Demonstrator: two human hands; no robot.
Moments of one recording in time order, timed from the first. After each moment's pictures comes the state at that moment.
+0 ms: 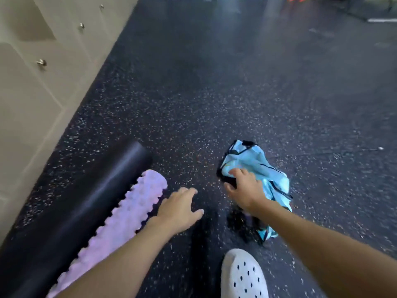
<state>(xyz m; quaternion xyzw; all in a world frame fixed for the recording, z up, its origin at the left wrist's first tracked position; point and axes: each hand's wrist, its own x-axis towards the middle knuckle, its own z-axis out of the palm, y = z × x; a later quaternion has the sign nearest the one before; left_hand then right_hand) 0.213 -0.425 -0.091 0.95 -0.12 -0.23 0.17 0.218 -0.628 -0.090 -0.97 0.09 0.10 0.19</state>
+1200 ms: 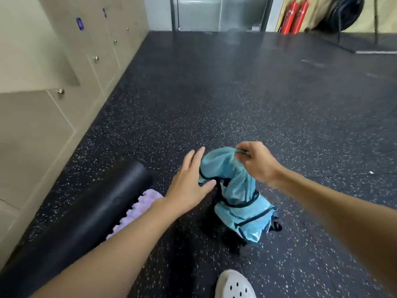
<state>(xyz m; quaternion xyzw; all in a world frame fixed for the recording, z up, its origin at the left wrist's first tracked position) 0.251 -0.460 0.006 0.92 -0.16 -0.05 0.35 0.252 -0.663 0.059 -0.92 0.00 -0.02 0.39</state>
